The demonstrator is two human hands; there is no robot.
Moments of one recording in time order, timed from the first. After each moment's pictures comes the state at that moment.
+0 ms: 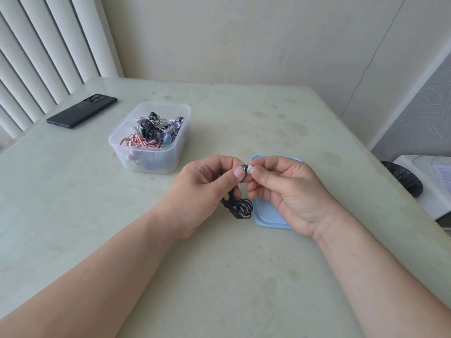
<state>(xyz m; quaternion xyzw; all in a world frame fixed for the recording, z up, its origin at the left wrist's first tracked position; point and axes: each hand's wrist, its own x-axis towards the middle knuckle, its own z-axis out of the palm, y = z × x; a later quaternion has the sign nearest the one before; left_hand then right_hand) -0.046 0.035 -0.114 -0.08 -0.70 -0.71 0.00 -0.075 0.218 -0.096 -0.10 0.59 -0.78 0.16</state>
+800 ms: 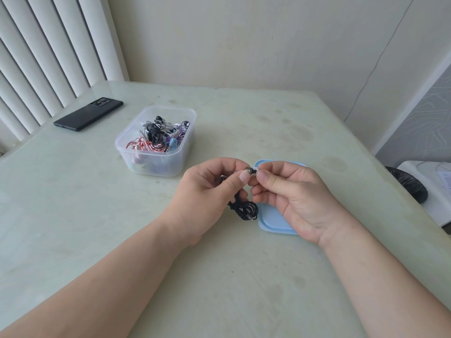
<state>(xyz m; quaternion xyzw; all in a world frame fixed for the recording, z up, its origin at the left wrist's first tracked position) -0.042 0.039 -0.115 -0.07 -0.69 -0.72 0.07 -0.077 0.220 -0.095 -0.08 0.58 -0.79 0.18</state>
